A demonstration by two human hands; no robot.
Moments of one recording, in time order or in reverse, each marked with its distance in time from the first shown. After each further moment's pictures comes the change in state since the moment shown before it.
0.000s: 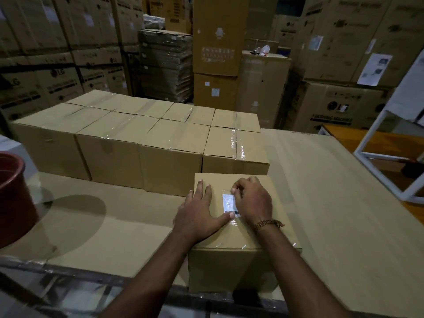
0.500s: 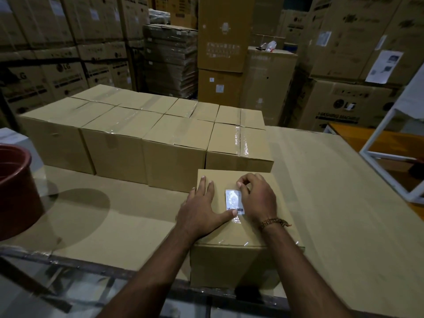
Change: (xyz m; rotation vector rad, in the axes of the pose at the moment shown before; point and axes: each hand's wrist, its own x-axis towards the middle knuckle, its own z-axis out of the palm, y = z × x) left_hand -0.003 0.002 -0.002 -0.033 -0.028 -0.026; right_hand -0.002 0.006 0.002 0.199 0.068 0.022
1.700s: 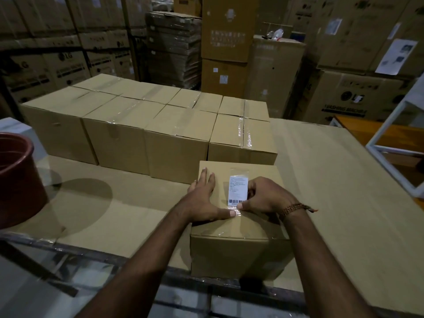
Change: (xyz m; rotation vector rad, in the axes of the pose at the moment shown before) left_hand 0.005 -0.005 -0.020 -0.156 -0.245 0.004; right_hand 0.010 -0.015 -0.054 -0.136 -0.740 0.019
